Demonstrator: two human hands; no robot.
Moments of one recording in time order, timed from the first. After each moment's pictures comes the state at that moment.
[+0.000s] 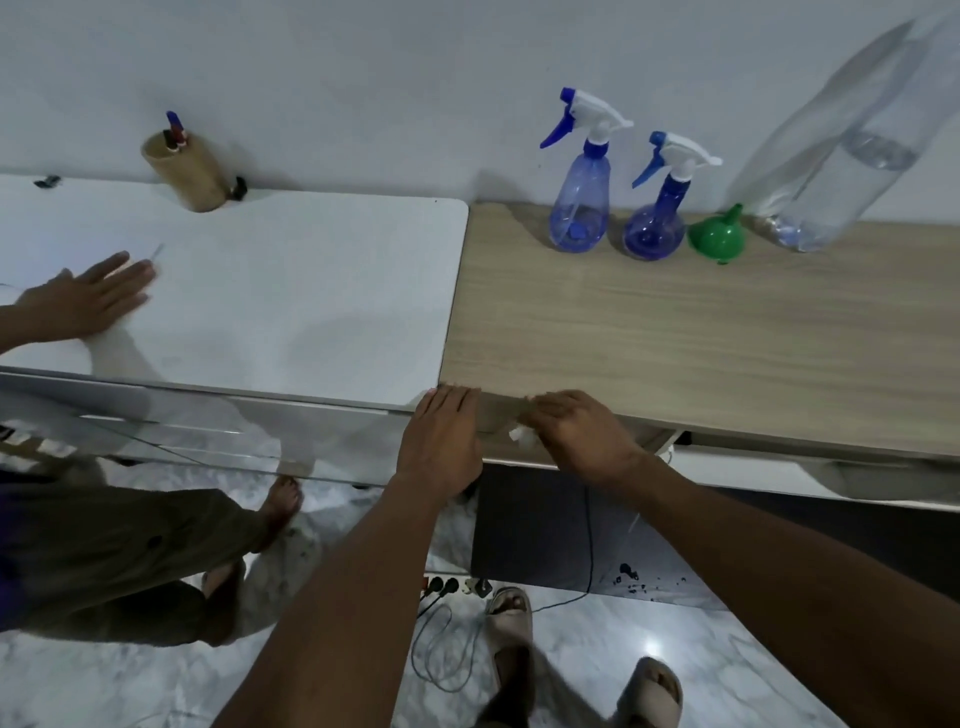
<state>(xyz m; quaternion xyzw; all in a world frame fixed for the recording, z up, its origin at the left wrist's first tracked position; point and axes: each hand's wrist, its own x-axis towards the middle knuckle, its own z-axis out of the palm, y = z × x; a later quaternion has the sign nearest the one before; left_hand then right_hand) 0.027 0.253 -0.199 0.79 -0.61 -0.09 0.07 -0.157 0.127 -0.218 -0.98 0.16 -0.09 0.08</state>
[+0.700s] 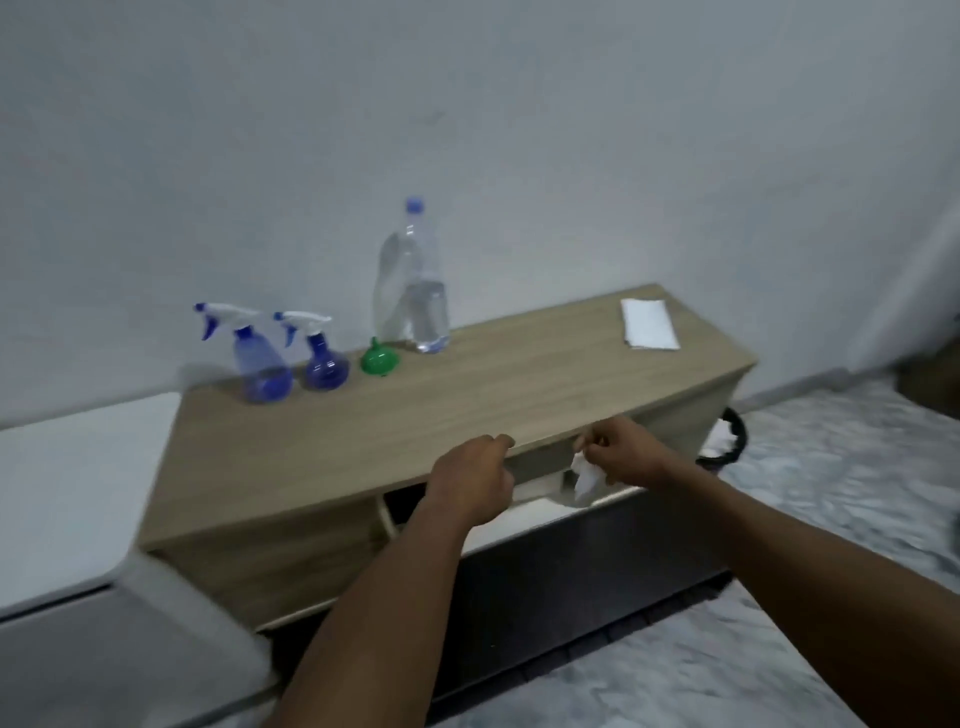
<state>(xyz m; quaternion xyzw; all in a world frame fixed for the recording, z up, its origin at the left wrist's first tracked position) -0.401 0.164 -0.064 0.61 -0.77 -0.13 0.10 -0.630 0.128 -0.052 -0.67 0.62 -0.18 0.36</state>
